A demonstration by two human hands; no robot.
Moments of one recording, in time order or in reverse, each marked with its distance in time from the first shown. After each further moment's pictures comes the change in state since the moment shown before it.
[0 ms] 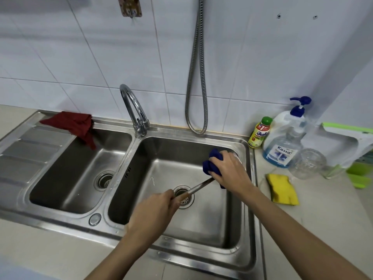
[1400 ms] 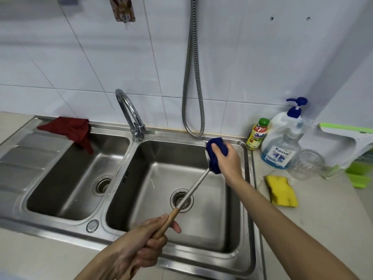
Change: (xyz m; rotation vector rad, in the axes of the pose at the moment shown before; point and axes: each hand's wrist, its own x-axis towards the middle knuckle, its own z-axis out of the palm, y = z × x) left_hand -0.017 -0.037 0.018 -1.570 -0.783 -0.400; right_hand 0.036 -0.012 -0.001 1.086 0.328 0.705
